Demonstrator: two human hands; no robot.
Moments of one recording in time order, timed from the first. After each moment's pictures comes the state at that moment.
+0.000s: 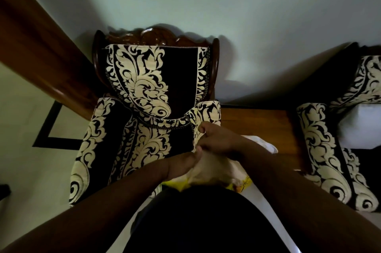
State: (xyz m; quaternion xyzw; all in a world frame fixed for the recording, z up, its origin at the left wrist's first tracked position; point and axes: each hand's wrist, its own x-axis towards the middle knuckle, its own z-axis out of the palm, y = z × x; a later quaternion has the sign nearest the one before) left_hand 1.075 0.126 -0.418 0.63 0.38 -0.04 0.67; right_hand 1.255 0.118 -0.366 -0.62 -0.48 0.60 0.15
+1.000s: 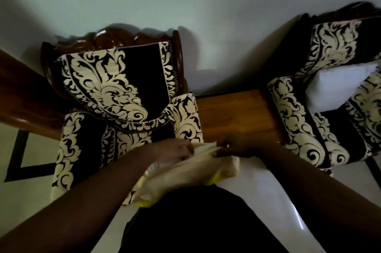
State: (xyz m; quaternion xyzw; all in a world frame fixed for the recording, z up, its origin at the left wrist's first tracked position) left_hand 1.128 0.158 -0.430 0.76 0.27 -0.24 0.54; right_hand 1.358 0.040 -0.393 -0.64 -0.58 0.50 -0.07
